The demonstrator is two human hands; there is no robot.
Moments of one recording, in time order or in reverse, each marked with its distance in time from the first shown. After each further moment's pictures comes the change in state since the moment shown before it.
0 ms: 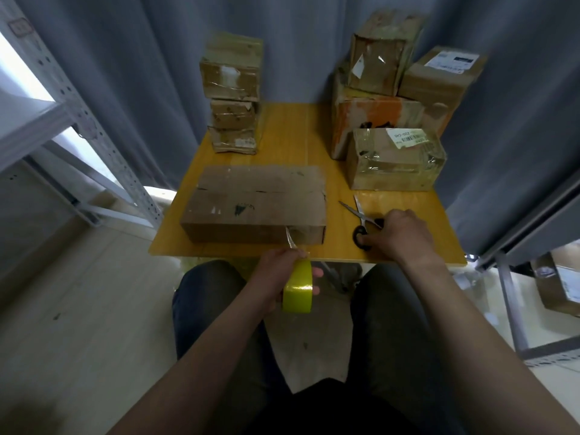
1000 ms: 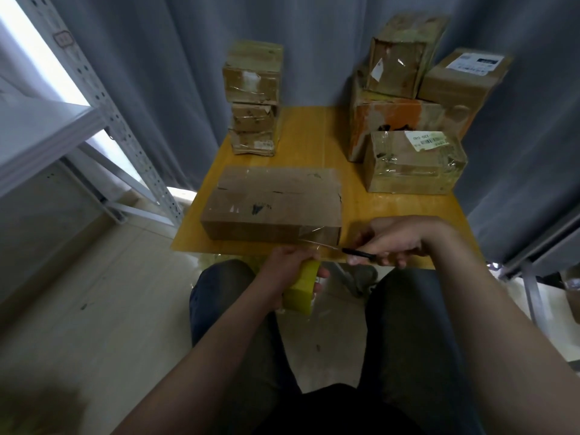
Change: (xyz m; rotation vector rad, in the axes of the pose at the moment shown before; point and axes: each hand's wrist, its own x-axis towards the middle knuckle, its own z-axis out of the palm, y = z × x) left_hand -0.001 -0.001 -0.010 0.052 0.041 0.108; right_hand -0.004 -0.026 -0.037 0.160 -0.907 -0.427
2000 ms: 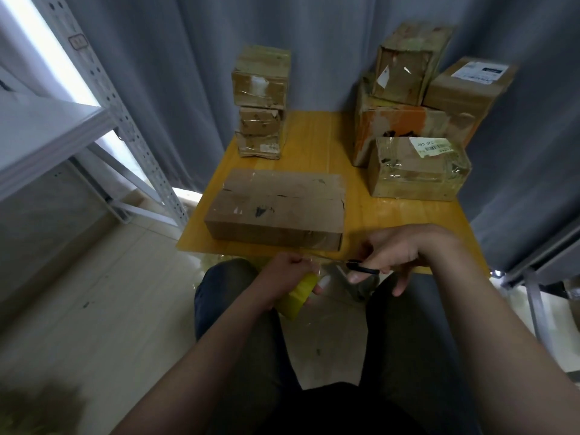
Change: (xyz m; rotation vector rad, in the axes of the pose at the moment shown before) left_hand 0.003 -0.007 -0.014 0.291 -0.053 0.034; right_hand -0.003 -0.010 0.014 0.004 -0.036 0.149
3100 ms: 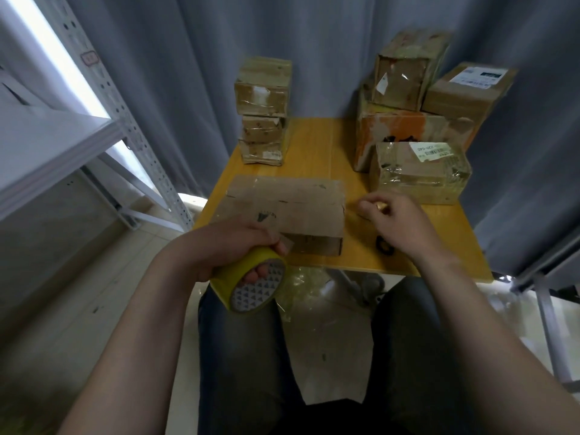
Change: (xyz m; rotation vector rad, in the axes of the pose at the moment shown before) left_hand -0.085 0.097 -0.071 0.266 -0.036 -0.054; right_hand 0.021 0.014 -0.001 0.047 1.083 -0.481
